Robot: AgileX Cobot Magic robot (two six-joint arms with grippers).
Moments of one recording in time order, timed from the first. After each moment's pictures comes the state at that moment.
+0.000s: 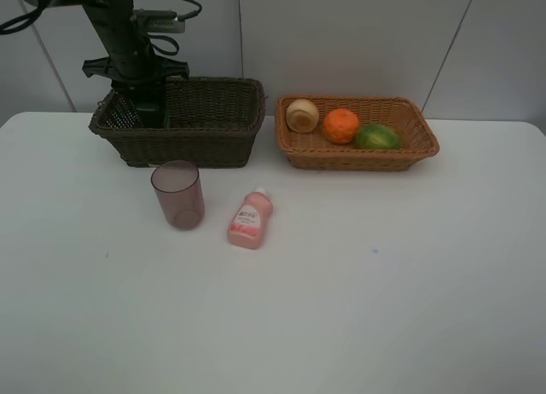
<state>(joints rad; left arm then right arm) -0.19 2.33 -2.00 0.15 0.89 -0.30 0.00 0.00 -0.52 -0.06 1.06 0.06</state>
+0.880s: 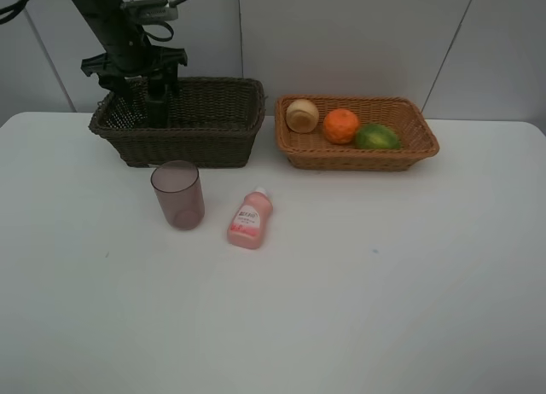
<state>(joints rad) -0.17 2.30 -2.00 0.03 0.88 -0.29 0.00 0.00 -0.52 -0.06 1.06 0.06</state>
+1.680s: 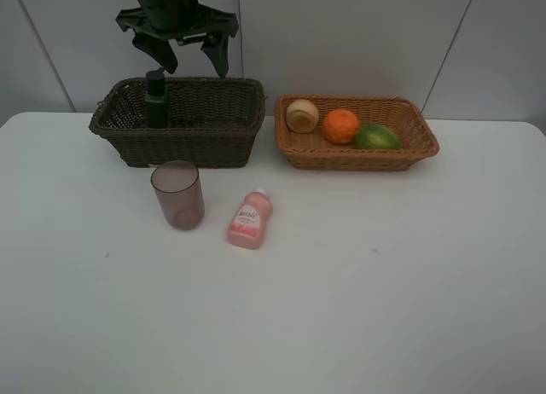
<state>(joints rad) -0.39 2.12 -2.00 0.00 1.08 -0.12 0.00 0.00 -0.52 -0.06 1.06 0.06</state>
